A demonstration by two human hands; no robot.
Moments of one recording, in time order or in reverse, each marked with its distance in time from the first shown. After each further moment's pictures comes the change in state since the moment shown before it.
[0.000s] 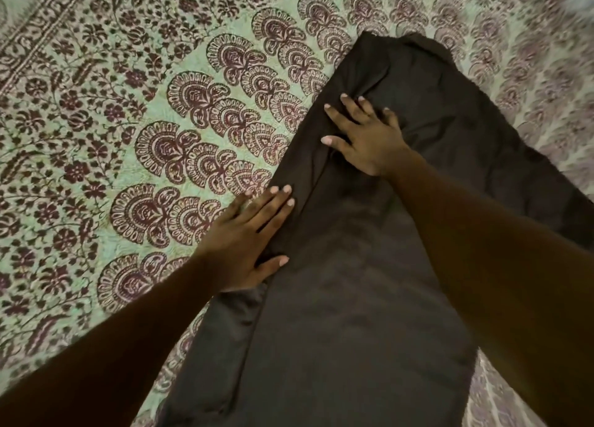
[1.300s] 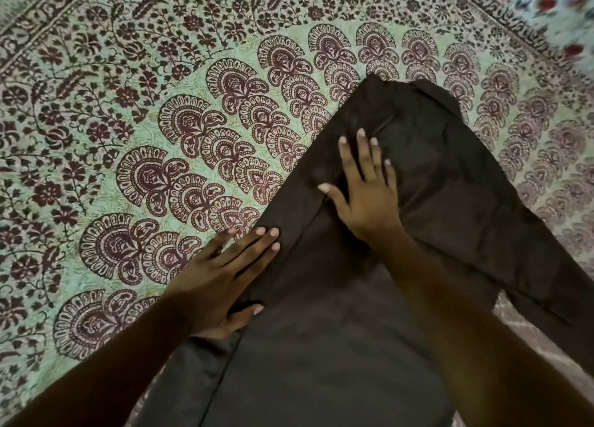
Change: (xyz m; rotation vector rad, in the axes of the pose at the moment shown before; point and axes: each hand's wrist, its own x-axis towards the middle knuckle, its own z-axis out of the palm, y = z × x) left_hand 0.007 -0.005 -0.006 -0.053 -0.028 0.023; right_hand -0.011 0.005 0.033 0.086 0.258 0.070
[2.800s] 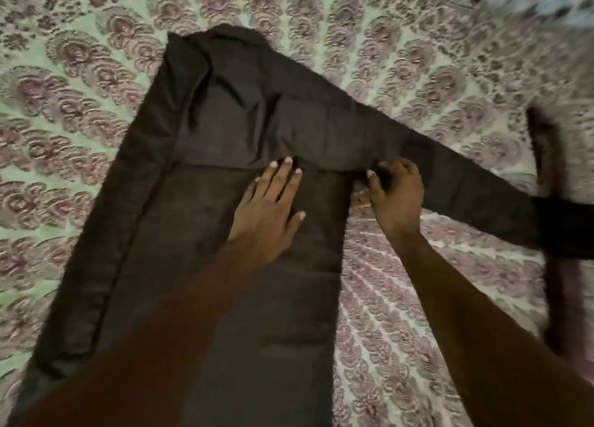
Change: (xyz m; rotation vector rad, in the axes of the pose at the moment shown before) left_hand 0.179 0.262 -0.001 -0.134 0.102 -0.010; right_hand -0.247 0.229 -0.052 0.468 0.388 0.724
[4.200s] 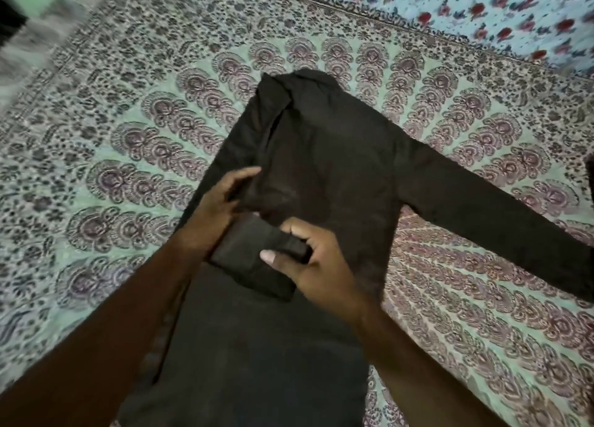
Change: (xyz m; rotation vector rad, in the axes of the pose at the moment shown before) left_hand -0.114 -0.086 -0.149 -1.174 0.120 -0.394; right_hand -0.164 -0.204 -0.018 0.839 -0.785 -0.318
